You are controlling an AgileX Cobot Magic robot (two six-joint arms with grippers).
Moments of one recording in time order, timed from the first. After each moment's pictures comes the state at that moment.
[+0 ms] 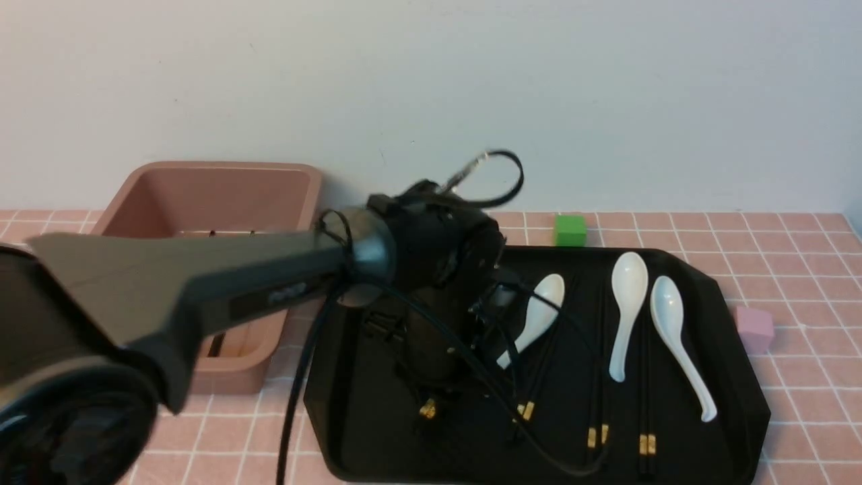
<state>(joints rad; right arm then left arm) 0.16 -0.01 0.01 -0.11 0.40 0.08 -0.72 2.08 -1.62 0.08 1.00 -0.31</state>
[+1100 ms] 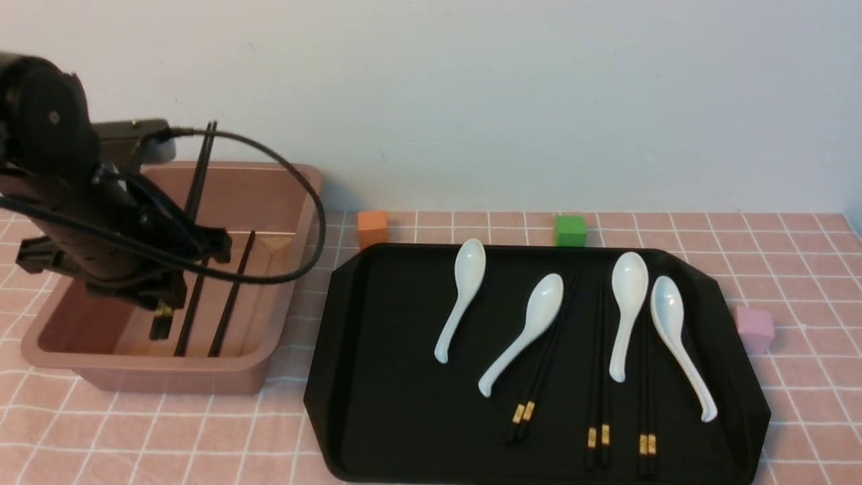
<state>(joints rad) 0.16 -0.01 0.01 -0.11 0.40 0.08 -0.15 1.61 -1.23 0.06 0.87 -0.31</state>
